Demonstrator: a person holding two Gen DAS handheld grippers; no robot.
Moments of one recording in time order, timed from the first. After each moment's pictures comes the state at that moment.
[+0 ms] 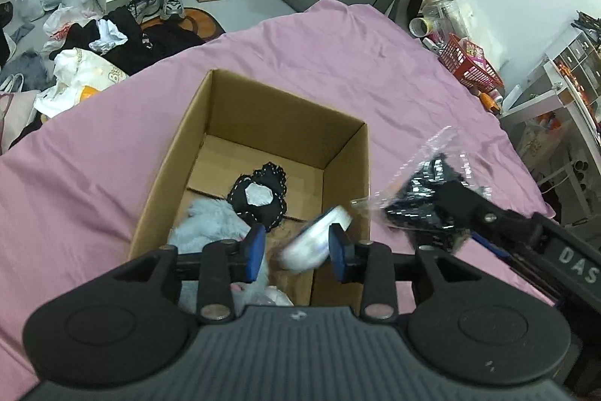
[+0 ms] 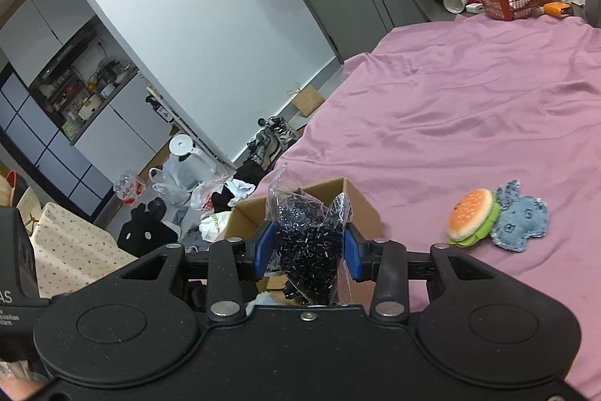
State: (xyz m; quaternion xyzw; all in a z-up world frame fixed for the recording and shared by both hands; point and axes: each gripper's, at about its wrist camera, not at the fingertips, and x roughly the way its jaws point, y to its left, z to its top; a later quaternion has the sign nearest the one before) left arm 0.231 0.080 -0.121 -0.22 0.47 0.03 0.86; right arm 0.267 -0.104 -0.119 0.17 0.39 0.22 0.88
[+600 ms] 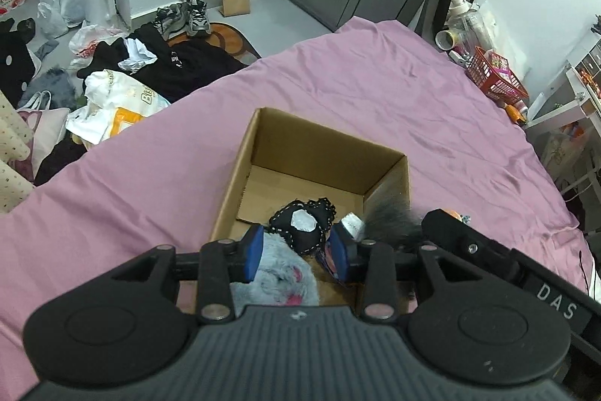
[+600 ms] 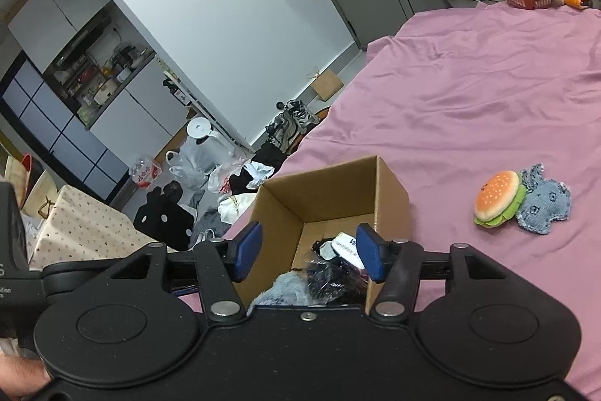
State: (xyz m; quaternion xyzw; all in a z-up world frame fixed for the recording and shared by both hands) left arm 0.235 0.106 -0.102 -0.19 0.47 0.08 0.86; right arm 0.256 -0.094 -0.114 0.16 0.40 0.25 0.87
